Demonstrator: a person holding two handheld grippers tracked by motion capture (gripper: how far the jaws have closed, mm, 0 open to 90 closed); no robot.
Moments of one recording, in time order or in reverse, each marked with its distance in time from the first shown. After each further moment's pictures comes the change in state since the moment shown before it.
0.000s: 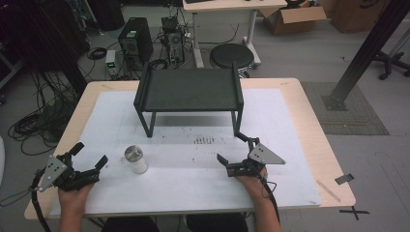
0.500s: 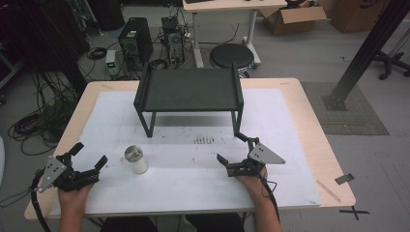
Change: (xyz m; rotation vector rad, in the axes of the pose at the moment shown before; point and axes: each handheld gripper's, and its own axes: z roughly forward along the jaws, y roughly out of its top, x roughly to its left) left arm 0.000 0.000 -0.001 -0.010 0.001 -0.002; right arm -0.001 0.000 0.000 0.003 0.007 0.003
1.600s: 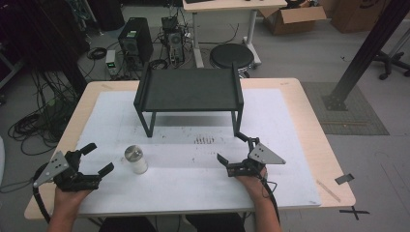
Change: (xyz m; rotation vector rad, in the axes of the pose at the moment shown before) left arm -0.018 0.032 0.006 0.119 -0.291 -0.027; right arm 0.000 0.000 0.000 -0.006 -0.003 -0.002
